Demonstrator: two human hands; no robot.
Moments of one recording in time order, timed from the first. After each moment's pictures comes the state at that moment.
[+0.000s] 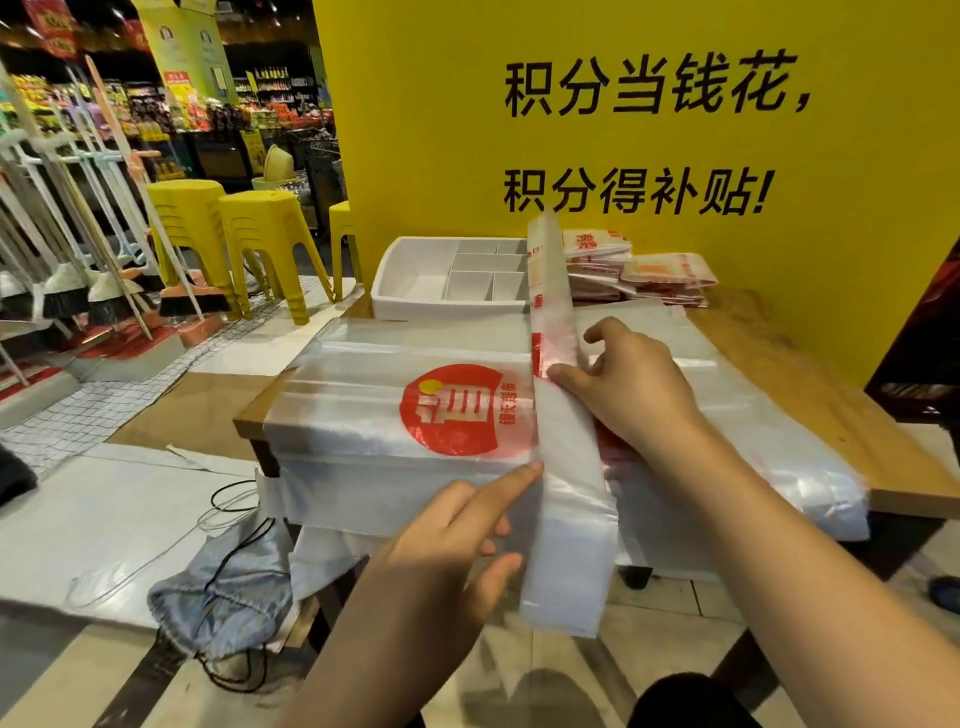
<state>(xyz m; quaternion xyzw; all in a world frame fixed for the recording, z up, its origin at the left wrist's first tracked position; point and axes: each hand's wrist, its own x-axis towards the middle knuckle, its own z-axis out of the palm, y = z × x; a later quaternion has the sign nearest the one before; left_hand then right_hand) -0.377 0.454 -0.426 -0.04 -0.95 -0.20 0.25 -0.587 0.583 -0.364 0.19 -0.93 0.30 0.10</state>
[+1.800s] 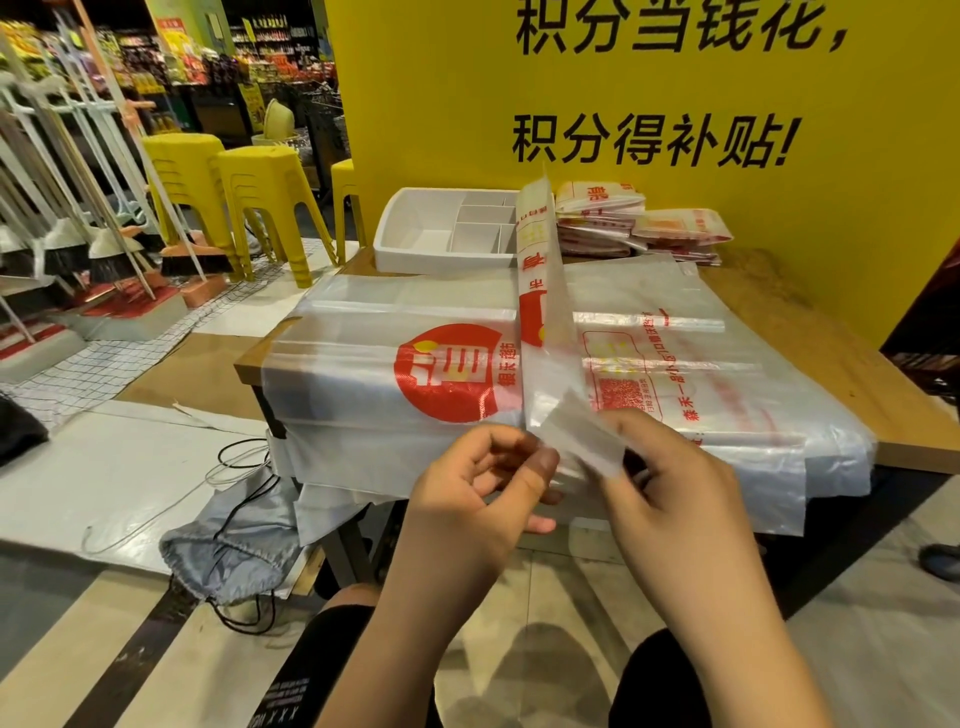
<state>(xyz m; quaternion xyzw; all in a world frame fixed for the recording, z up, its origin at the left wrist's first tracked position) -0.393 0.489 -0.429 0.08 -0.66 -0.72 0.18 -0.449 0.636 -0.409 0.28 -0.83 0.46 0.13</state>
